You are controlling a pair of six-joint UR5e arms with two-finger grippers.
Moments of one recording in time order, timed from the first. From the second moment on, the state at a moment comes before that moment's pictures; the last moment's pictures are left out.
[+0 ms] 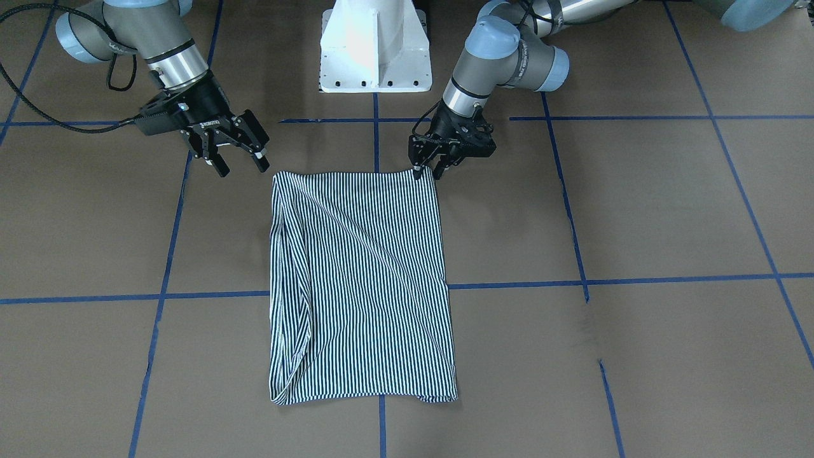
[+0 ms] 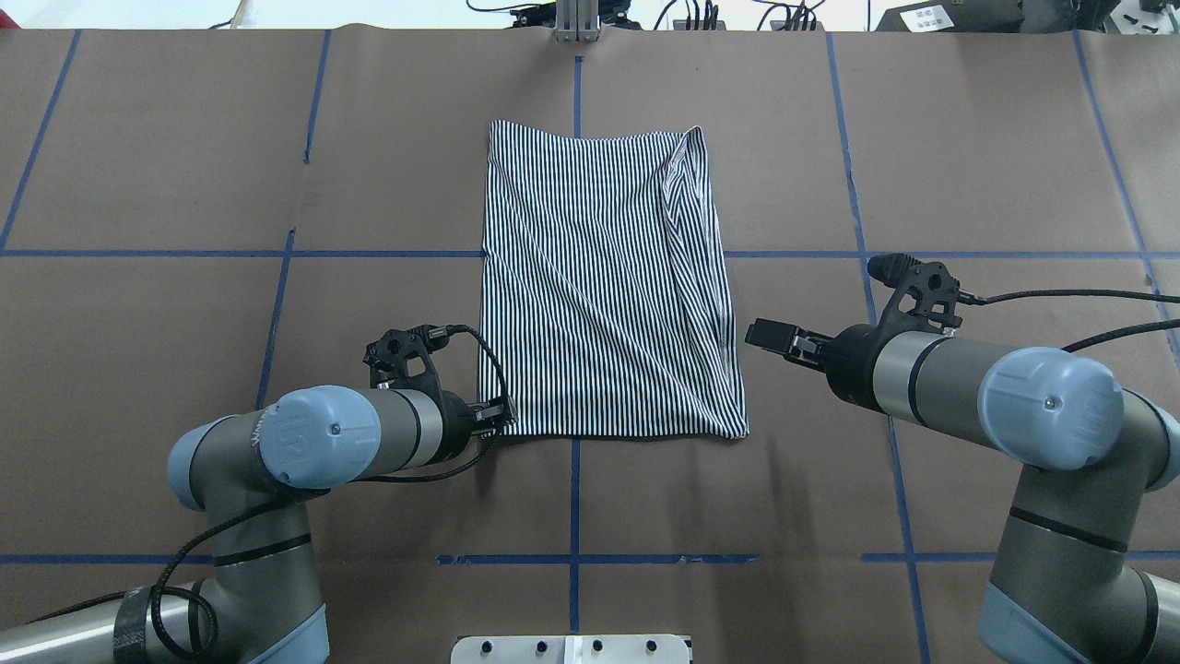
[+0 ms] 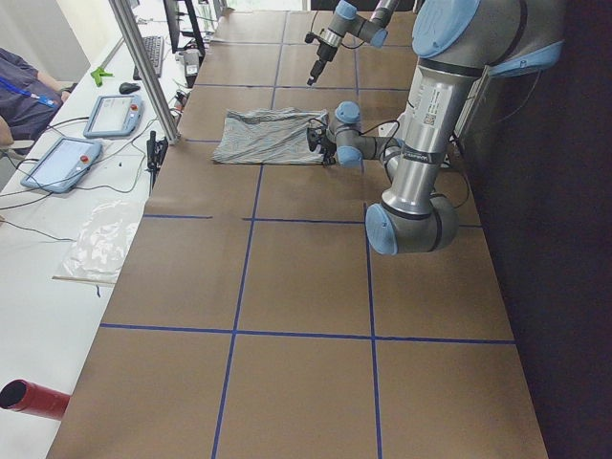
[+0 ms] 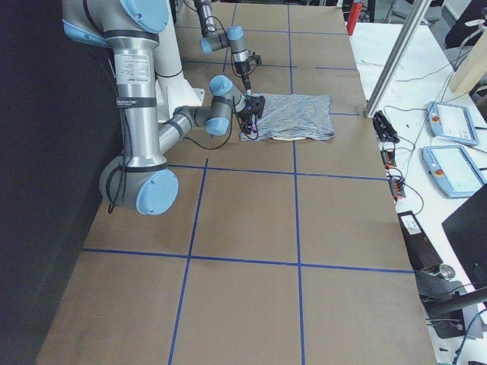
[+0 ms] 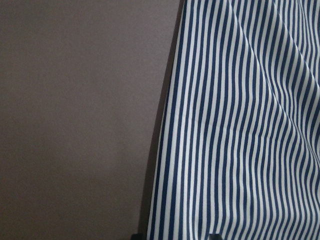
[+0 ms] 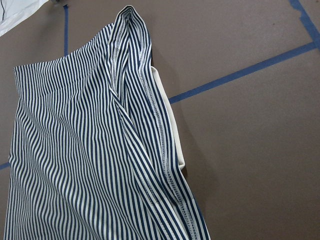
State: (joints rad) left arm -0.34 -1.99 -1.71 -2.14 -1.60 -1.62; right arm 0.47 -1.49 2.01 -0.92 1.53 1.58
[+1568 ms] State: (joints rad) left arm -0.33 -2.00 -1.73 -2.14 -1.61 -1.61; right arm 0.43 -1.22 1.94 -1.32 1.53 1.82
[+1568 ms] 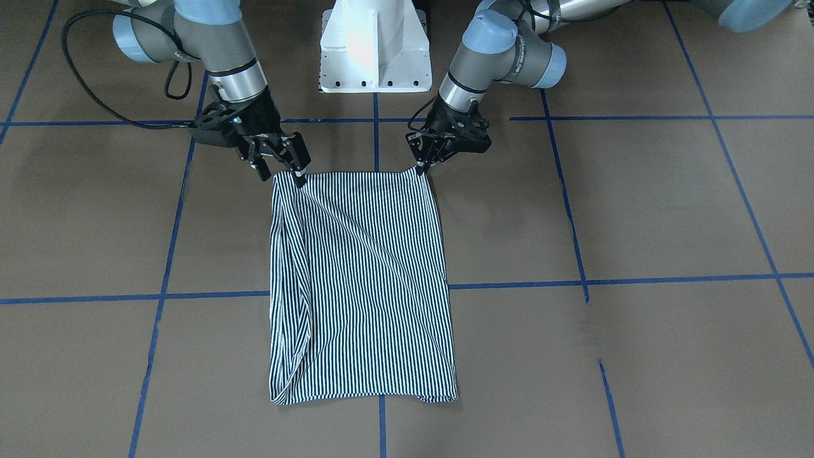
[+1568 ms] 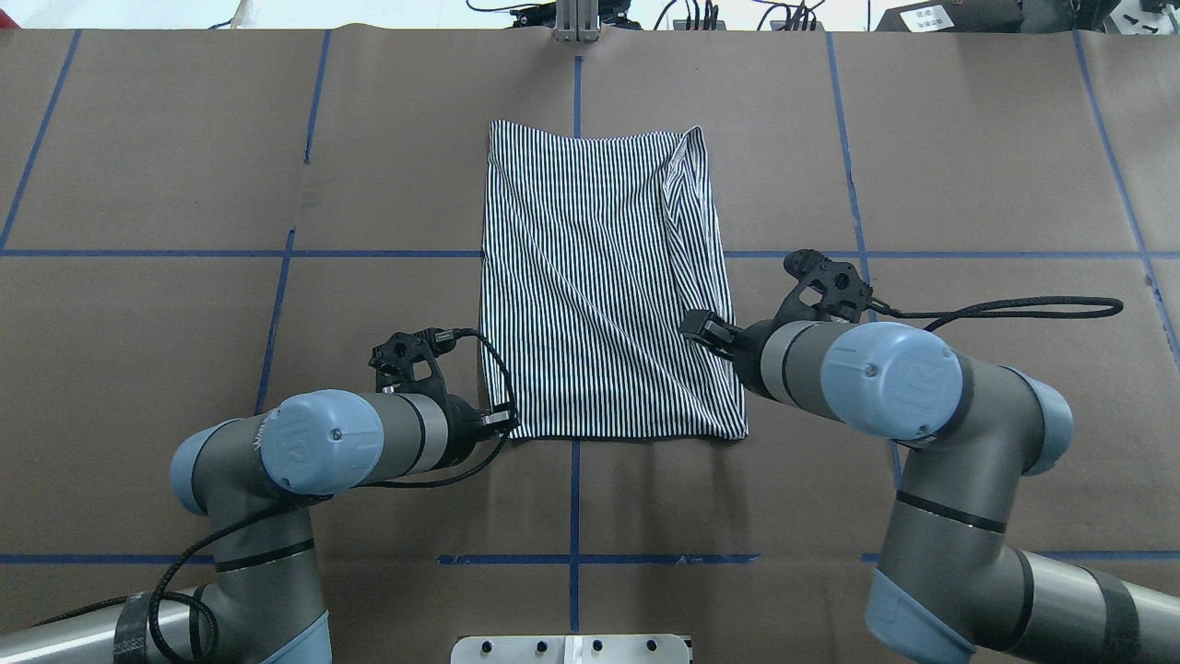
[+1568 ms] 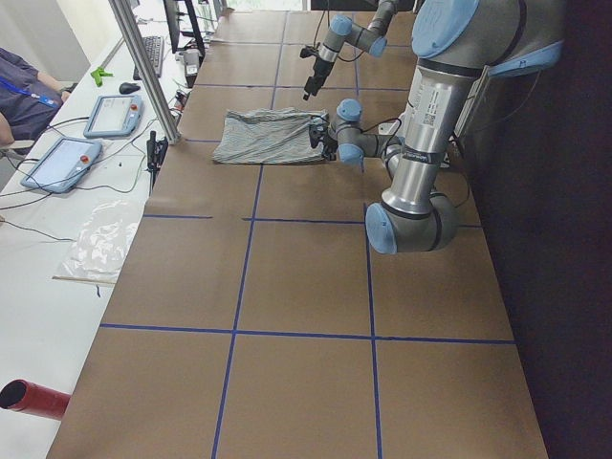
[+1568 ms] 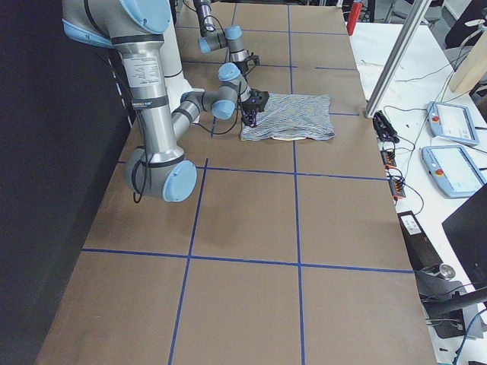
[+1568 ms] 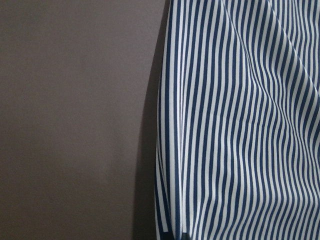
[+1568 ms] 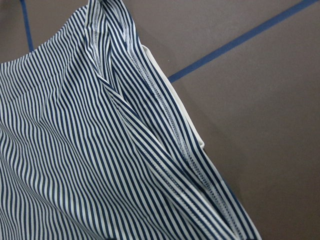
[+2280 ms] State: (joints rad) left arm -0.33 -2.01 -1.73 -2.14 -1.60 -1.62; right arm 0.38 -1.14 1.84 -1.52 1.55 1.94
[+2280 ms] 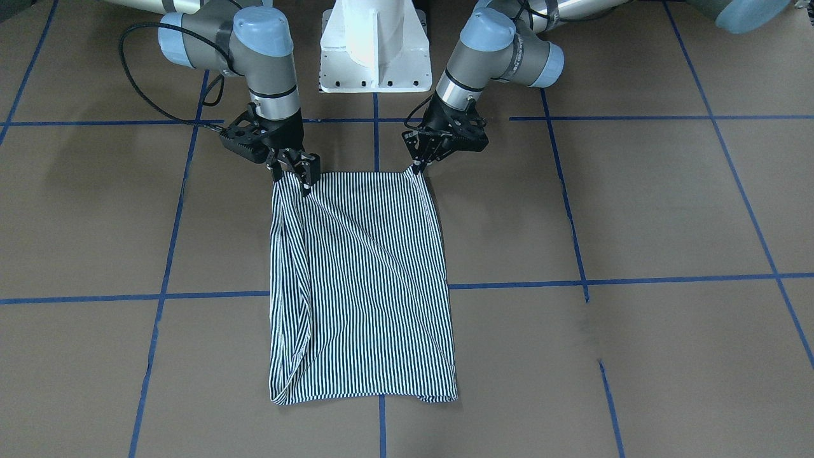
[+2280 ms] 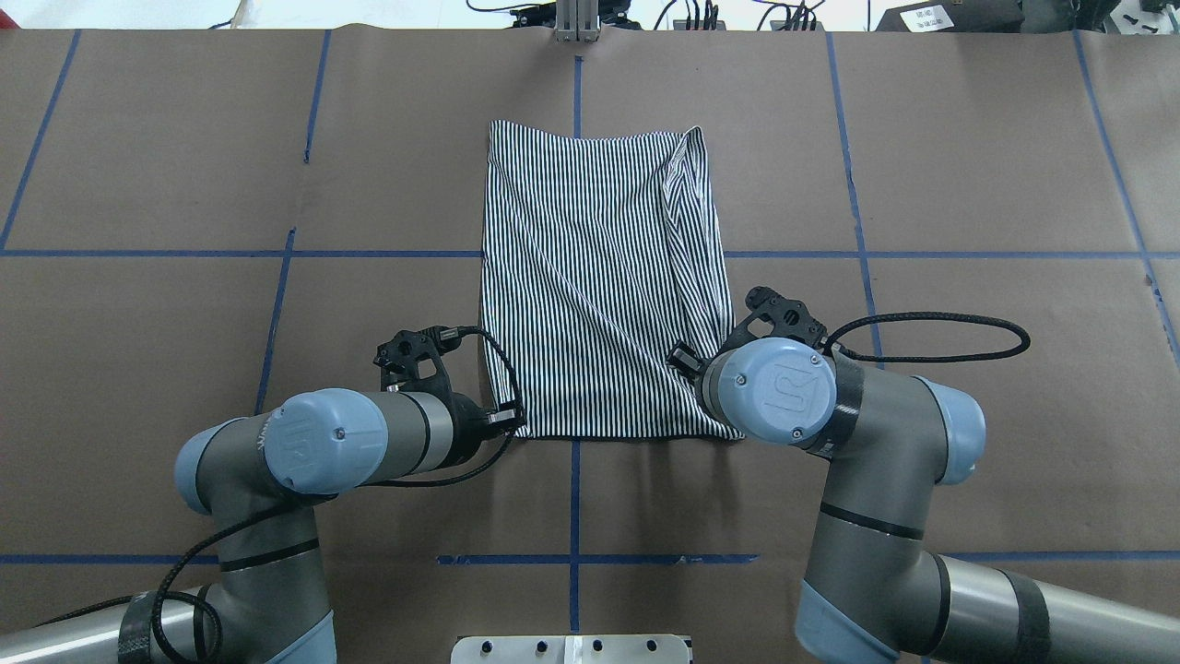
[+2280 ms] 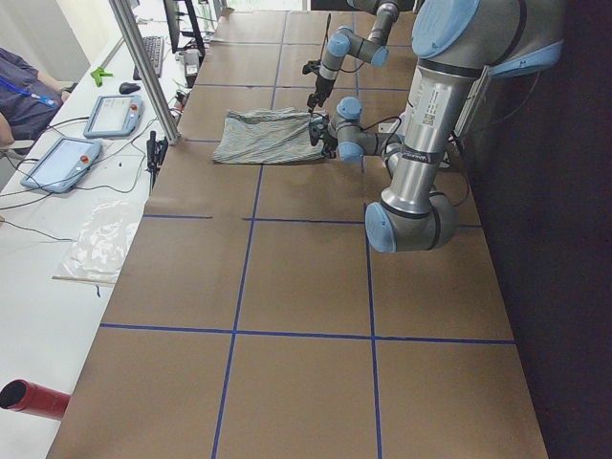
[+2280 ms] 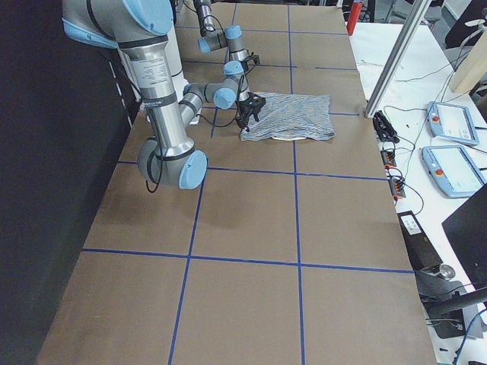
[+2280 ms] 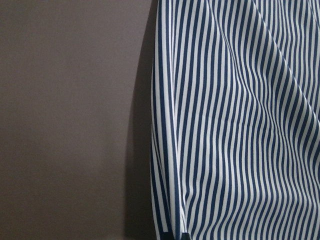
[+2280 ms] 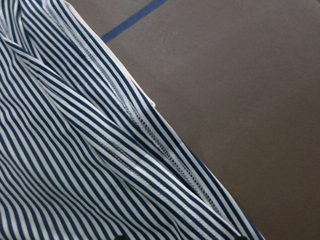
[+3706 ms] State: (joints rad) left arm -0.33 -2.01 -1.73 -2.15 -1.60 -1.61; right arm 0.34 -1.03 1.71 -1.58 1.51 2.02
